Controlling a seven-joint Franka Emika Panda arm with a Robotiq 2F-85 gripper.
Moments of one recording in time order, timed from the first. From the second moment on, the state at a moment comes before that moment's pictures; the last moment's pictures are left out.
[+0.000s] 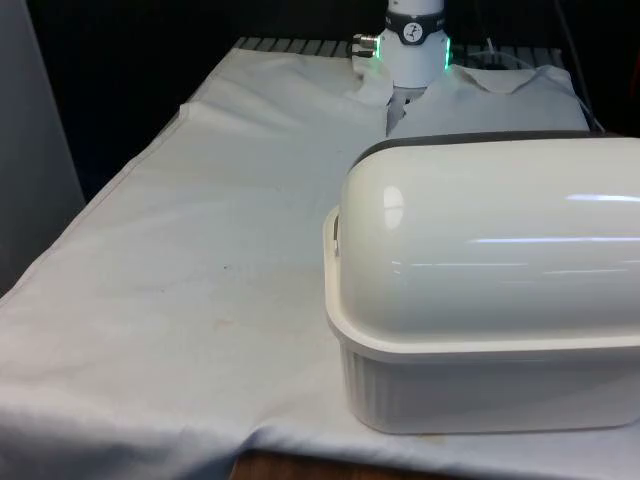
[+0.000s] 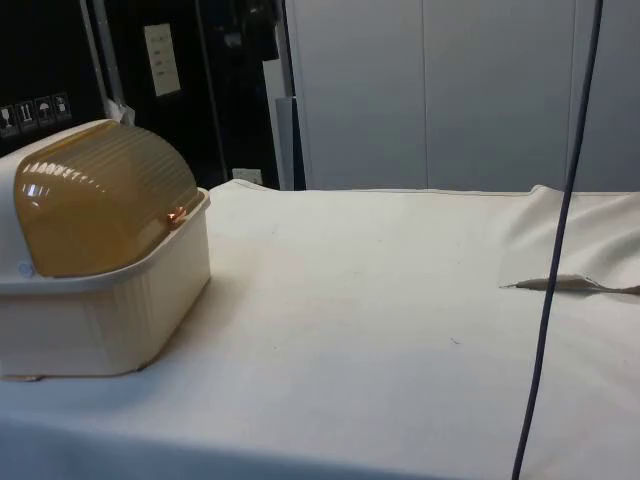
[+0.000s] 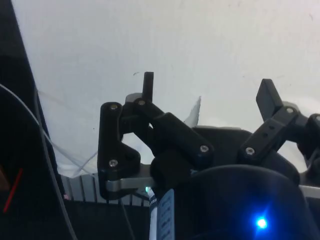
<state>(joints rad) 0.23 0.06 -0.20 -1.86 0.03 1.85 -0.01</state>
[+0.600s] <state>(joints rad) 0.24 0.08 -0.15 -1.90 0.08 1.93 0.03</state>
